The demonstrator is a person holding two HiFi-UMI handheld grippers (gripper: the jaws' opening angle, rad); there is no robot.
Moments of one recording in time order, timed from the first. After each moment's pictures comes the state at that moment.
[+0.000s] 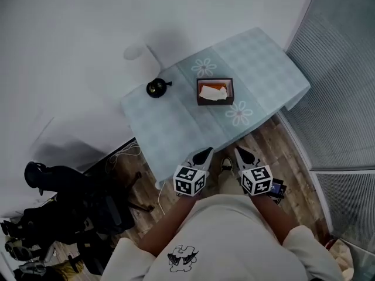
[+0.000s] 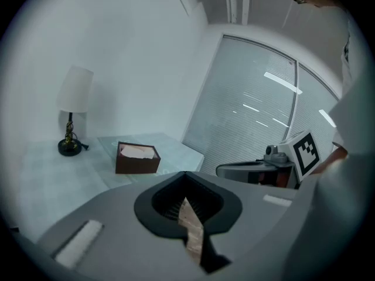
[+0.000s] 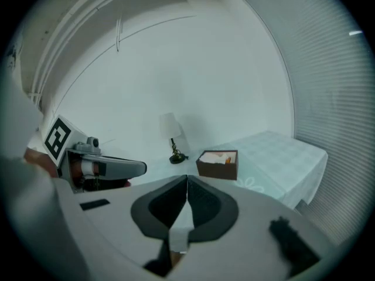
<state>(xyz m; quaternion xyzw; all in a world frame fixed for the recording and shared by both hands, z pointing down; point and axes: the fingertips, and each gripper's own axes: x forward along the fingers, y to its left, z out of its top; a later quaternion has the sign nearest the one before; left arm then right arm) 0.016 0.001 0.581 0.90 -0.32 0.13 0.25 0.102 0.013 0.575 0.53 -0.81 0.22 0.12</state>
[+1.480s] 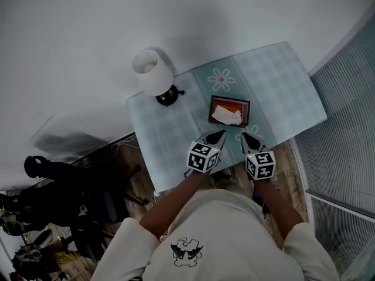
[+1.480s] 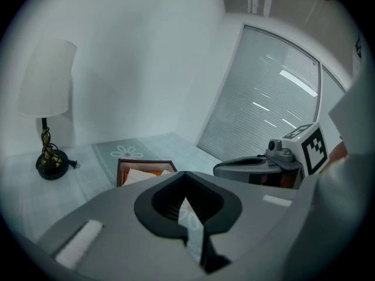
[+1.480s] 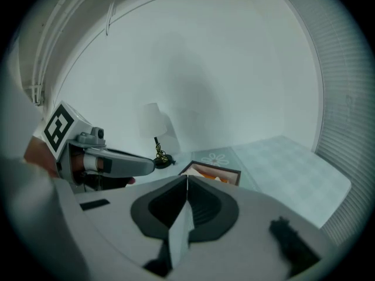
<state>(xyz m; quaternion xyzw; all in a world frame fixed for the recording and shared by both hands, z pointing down) 0.058 -0.196 0.606 0.89 -0.34 0.15 0.28 0.123 -0.188 0.597 0.49 -0.83 0.22 0.18</state>
